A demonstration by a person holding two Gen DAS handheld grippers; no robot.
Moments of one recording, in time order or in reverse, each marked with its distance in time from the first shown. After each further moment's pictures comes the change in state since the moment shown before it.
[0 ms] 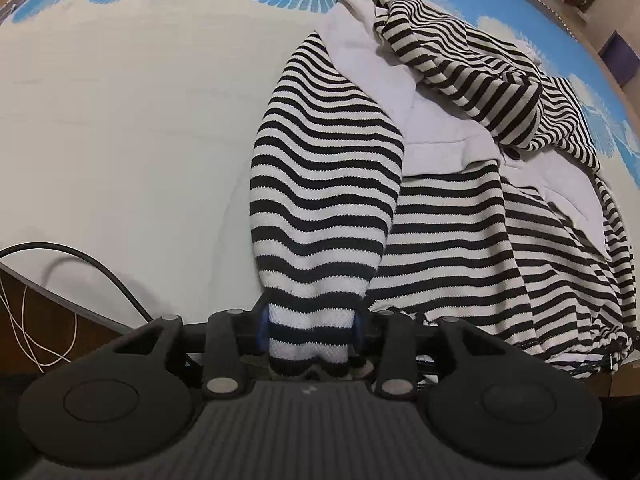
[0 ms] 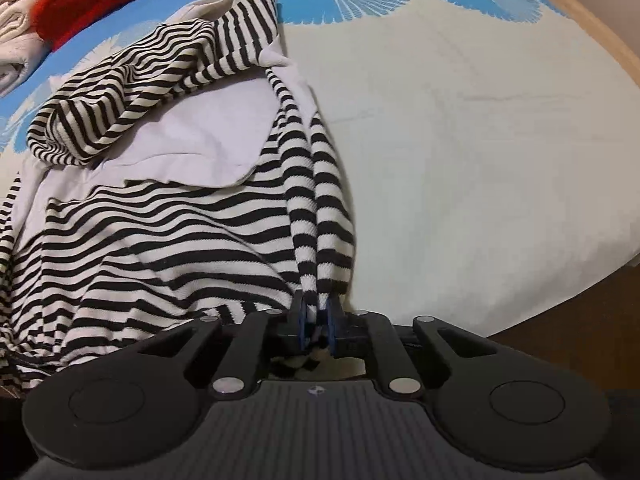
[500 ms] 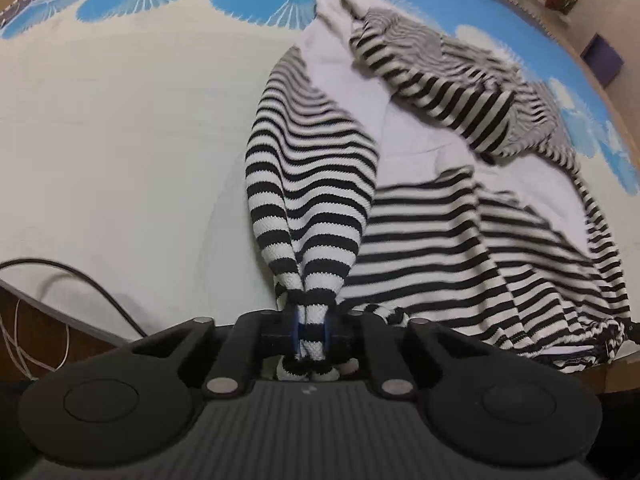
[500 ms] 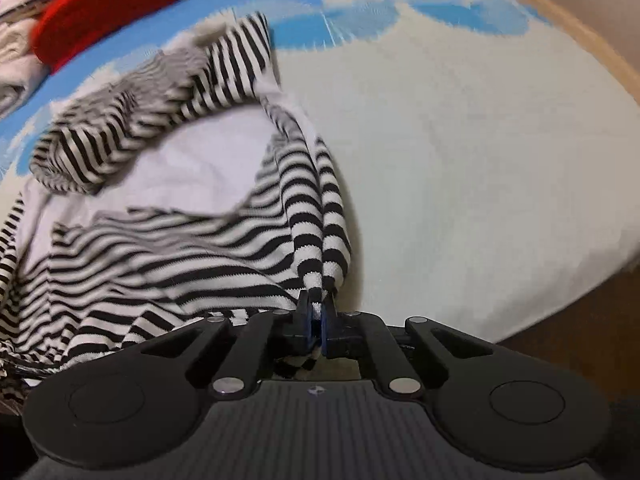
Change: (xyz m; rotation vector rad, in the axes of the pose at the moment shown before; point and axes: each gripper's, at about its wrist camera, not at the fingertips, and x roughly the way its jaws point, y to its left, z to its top) left arm -0.006 -0.009 0.000 0.025 -0.024 -0.028; right arm -0.008 -0.001 0.003 0.027 -0.042 -0.006
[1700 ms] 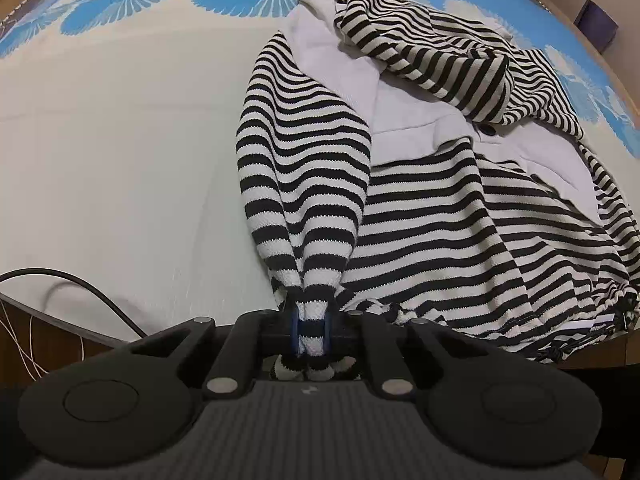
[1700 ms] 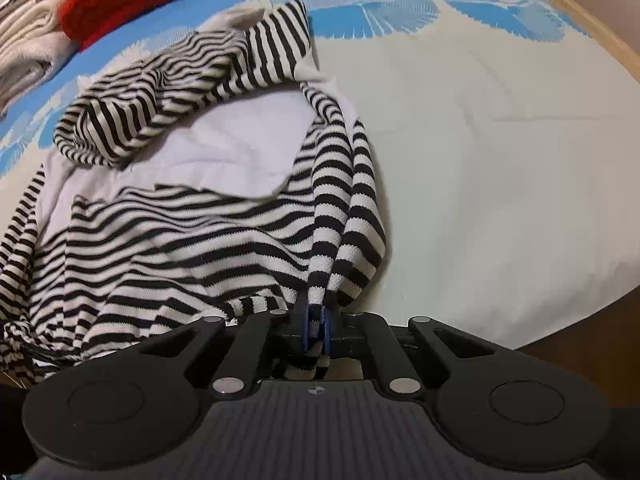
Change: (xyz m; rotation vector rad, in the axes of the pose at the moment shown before) left arm 0.004 -0.007 -0.004 0.093 0.011 0.024; right arm -0.001 0.013 0.001 -0.074 -0.006 0.067
